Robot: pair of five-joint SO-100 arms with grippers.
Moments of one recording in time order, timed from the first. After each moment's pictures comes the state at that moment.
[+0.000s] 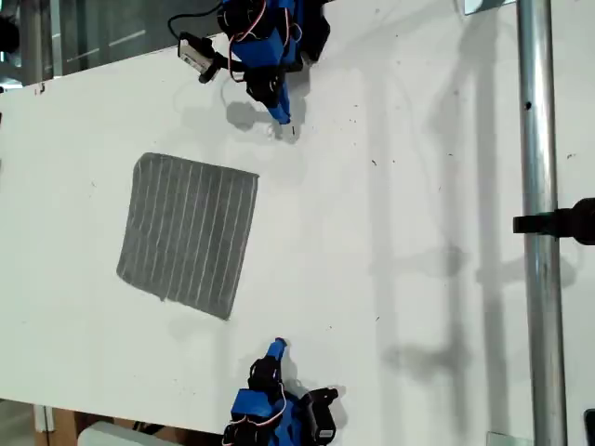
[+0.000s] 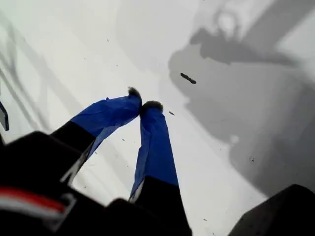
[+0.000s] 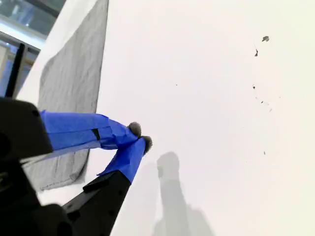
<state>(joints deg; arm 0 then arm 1) -14.9 198.6 178.7 73.7 -73.8 5.5 188.6 166.2 83.1 92.5</state>
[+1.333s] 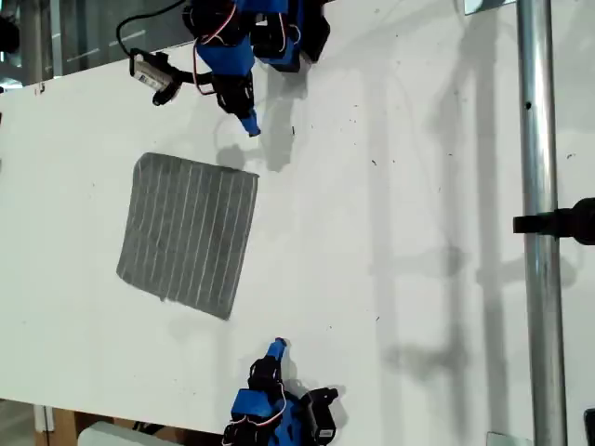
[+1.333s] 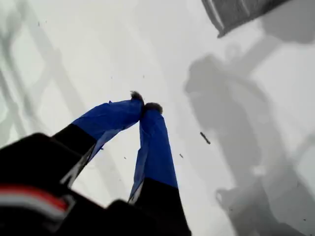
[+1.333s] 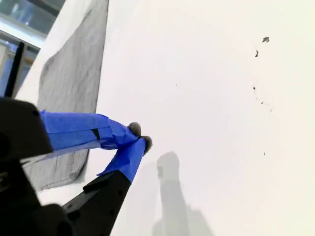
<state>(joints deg) -14.9 198.6 178.7 73.7 -74.2 15.4 146.5 126.5 76.4 59.9</state>
